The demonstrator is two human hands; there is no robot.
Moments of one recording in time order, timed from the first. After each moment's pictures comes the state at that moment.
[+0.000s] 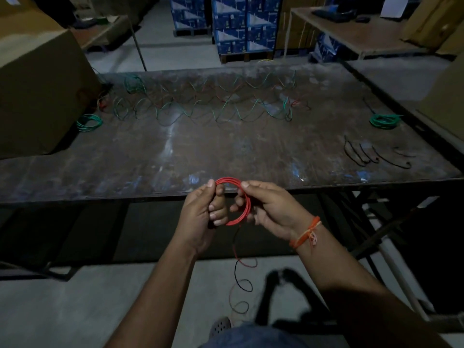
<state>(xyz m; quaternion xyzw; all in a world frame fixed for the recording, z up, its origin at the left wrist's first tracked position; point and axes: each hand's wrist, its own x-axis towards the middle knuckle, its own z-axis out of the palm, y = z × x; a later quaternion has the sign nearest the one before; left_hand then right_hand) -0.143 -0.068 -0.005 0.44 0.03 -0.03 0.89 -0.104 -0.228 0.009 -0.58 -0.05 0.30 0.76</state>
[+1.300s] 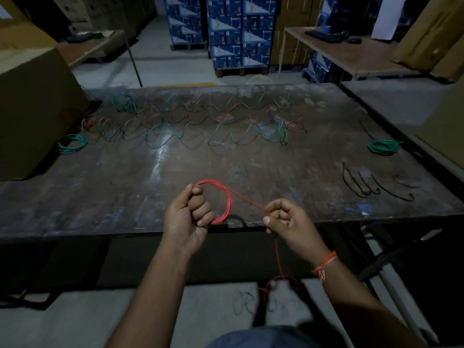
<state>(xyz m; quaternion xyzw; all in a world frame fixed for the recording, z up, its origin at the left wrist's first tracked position) -0.051 -0.059 0.010 0.31 0.13 -0.01 0.94 -0.026 -0.291 -0.042 -0.74 -0.11 0.09 0.66</state>
